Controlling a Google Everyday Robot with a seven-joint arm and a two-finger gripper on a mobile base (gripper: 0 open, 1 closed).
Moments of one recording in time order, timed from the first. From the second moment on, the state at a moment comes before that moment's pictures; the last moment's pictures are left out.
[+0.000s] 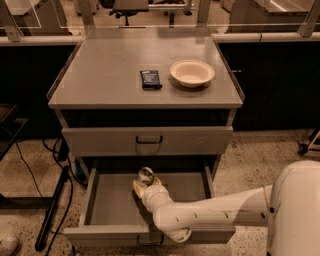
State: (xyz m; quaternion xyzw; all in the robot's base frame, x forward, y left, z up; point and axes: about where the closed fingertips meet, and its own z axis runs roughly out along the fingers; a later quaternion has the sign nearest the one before) arm 0.599 0.044 0.453 -0.10 0.85 0.16 0.50
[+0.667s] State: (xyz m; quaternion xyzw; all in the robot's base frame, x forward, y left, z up) arm 0.623 0.041 0.451 -0.10 0.84 0.14 0.51
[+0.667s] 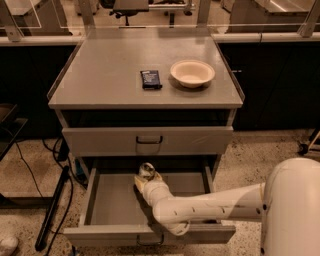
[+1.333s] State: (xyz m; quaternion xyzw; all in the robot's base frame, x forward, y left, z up) arm 0.602 0.055 0.443 -0.12 0.85 0.12 0.51
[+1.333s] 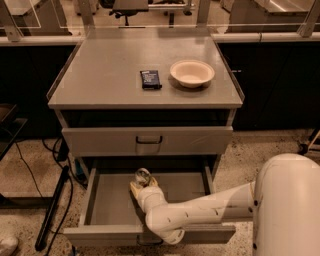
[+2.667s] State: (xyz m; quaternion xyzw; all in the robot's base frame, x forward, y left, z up) arm 0.626 0.054 0.426 -0.11 0.84 0.10 0.52
